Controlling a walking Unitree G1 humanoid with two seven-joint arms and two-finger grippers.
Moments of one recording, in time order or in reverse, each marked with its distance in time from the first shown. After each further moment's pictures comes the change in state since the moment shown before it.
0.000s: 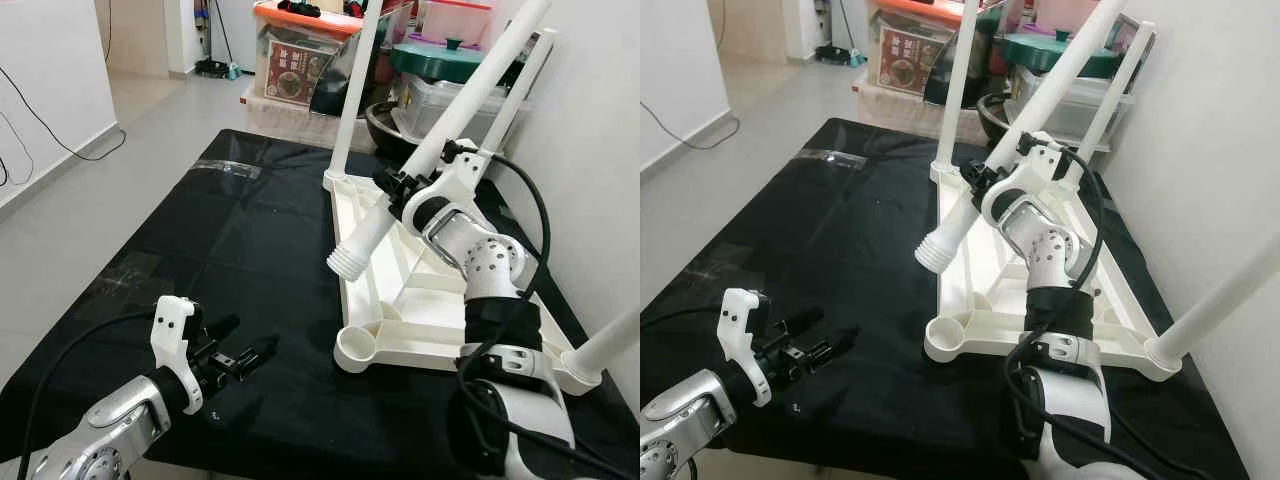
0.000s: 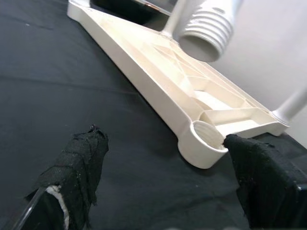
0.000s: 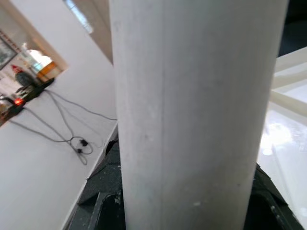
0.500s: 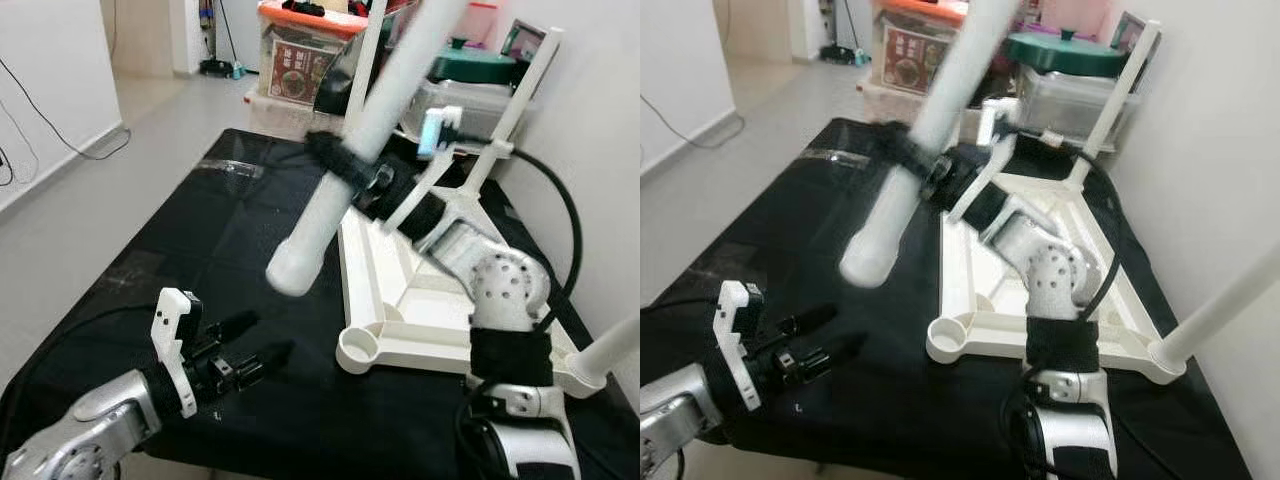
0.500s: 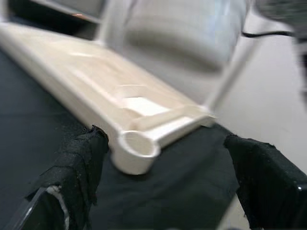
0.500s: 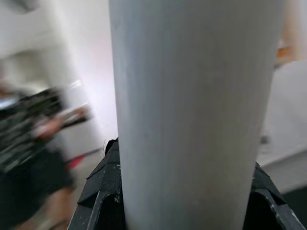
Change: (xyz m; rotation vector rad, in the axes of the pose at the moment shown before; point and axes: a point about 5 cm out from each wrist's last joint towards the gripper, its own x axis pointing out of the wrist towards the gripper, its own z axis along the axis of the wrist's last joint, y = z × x) left arm -0.010 -0.025 0.023 0.025 0.004 -0.315; right arm -0.057 0.086 -0.019 -0.117 0.087 1.045
